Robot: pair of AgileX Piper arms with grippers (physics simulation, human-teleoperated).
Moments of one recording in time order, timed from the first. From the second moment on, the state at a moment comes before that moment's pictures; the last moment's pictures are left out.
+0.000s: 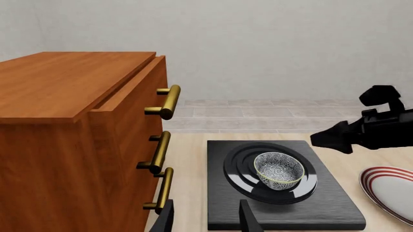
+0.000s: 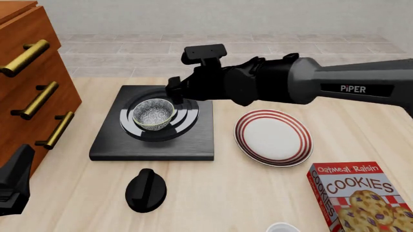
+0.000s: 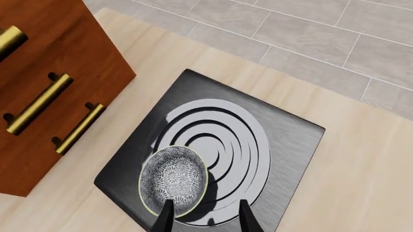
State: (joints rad) left arm 0.00 0.00 -0.01 0.00 0.00; right arm 0.71 1.87 -1.34 0.09 0.21
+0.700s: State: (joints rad) left arm 0.00 0.00 -0.01 0.00 0.00; right arm 0.72 2.06 -1.44 0.09 0.24
